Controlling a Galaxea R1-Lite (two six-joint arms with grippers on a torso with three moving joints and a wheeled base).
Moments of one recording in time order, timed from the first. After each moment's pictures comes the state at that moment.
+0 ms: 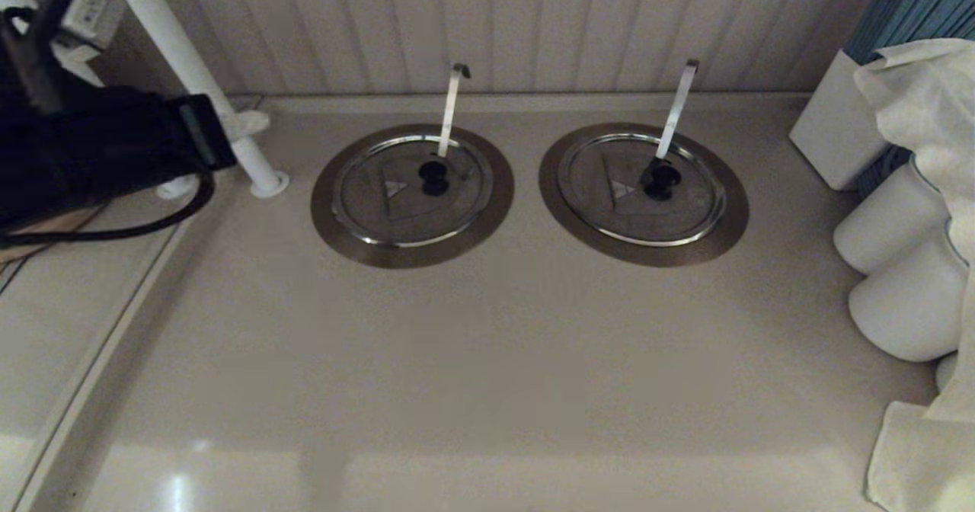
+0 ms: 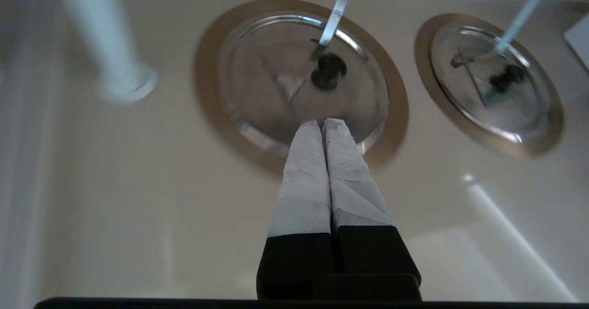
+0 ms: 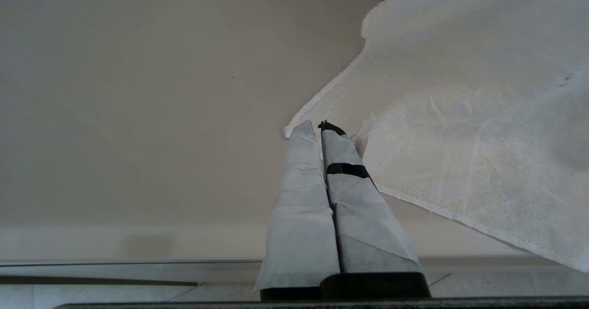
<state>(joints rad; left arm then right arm) -0.14 1.49 -1.16 -0.32 -0.23 -0.16 0.00 0.00 0.00 0.00 0.00 0.01</state>
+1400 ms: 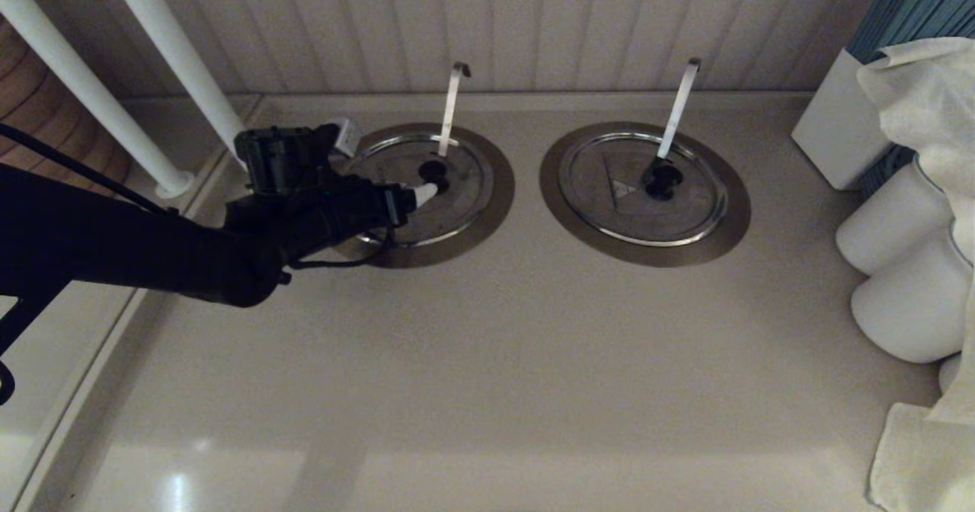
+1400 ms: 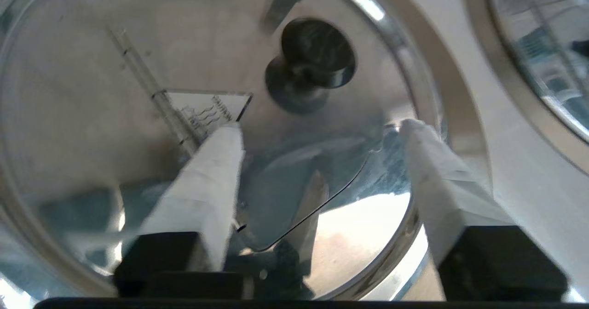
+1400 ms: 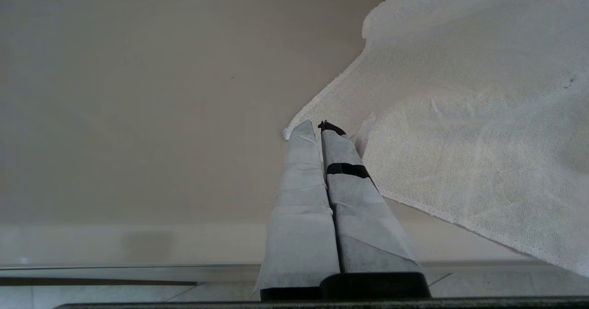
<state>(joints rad) -0.29 2.02 -1.29 -0.65 -0.26 -0.17 0.00 0.00 0.00 0.00 0.00 0.01</state>
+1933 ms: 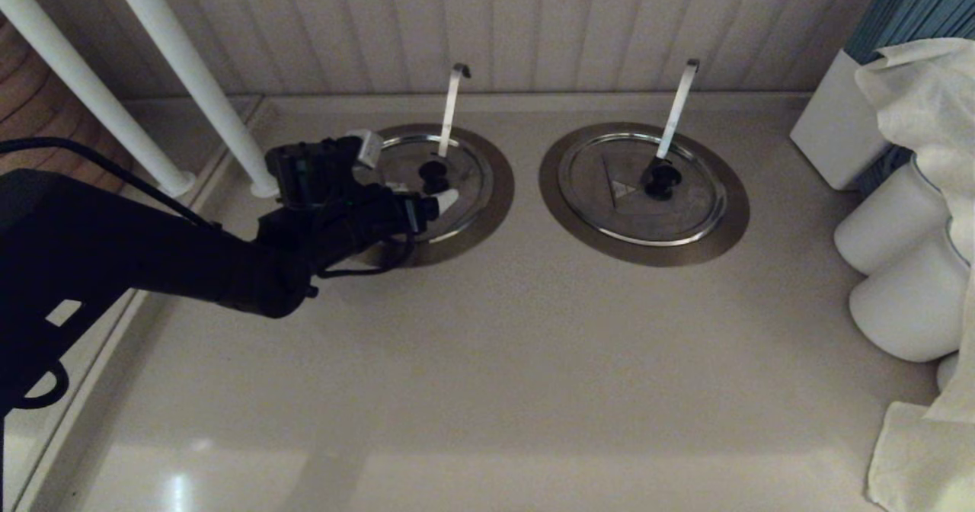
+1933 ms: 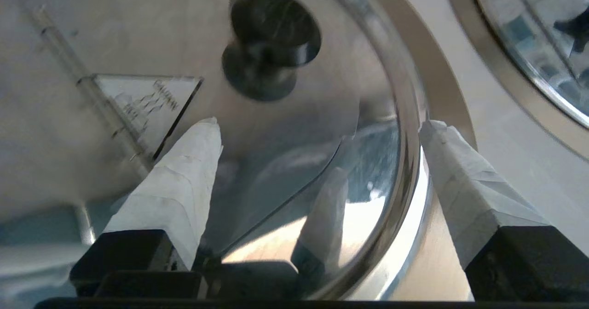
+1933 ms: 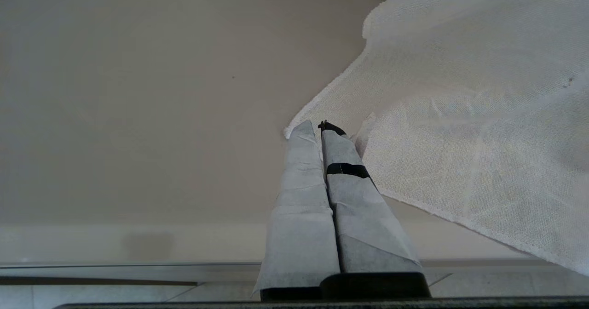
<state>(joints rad) -0.32 2.10 -1.31 -0.74 -0.23 -0.17 0.00 0.00 0.00 0.00 0.00 0.01</state>
